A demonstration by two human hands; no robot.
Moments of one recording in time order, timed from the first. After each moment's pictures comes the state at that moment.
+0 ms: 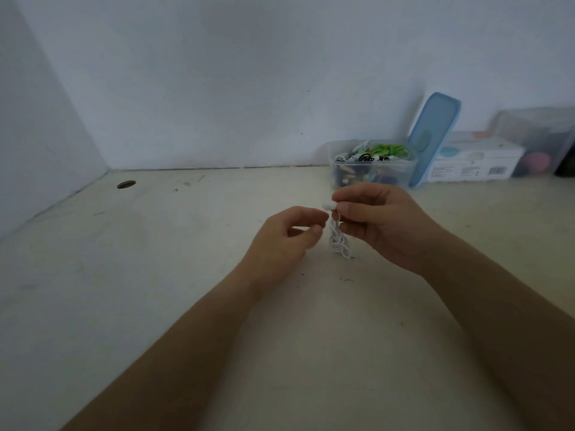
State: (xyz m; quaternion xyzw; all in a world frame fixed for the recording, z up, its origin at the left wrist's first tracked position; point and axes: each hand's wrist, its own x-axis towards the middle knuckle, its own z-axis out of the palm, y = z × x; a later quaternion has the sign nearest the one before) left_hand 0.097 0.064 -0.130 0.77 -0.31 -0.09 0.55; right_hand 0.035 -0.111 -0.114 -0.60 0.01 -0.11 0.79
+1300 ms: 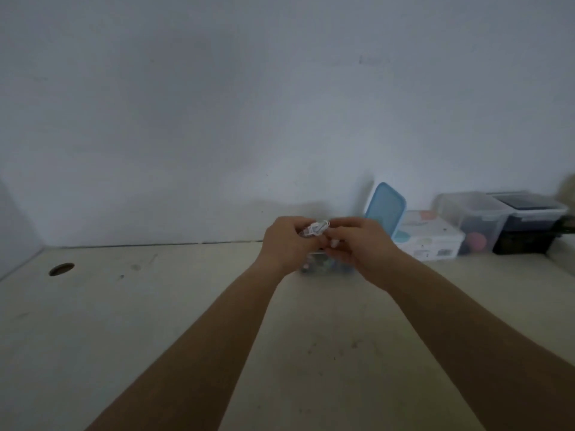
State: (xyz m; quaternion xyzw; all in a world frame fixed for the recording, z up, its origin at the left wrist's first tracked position) left_hand 0.197 -0.073 -0.058 0.78 -0.35 -0.04 0.52; right_hand 0.114 -0.196 -0.052 -0.62 0.20 -0.19 0.73
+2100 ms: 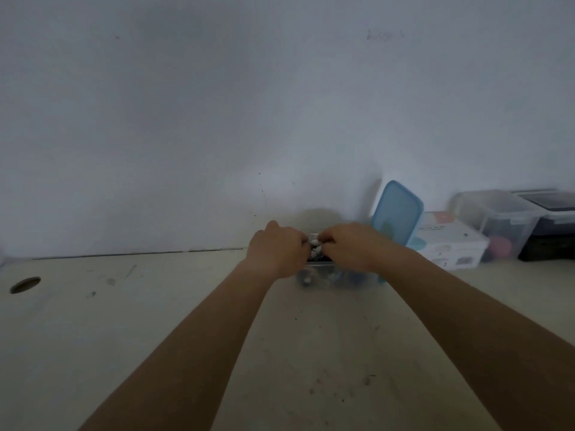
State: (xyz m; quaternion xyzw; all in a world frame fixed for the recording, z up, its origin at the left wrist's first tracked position) left_hand 0.269 -0.106 -0.087 0.92 -0.39 0.03 0.09; right_hand 0.174 -0.238 -0.063 -0.98 0.14 -0.01 0.11
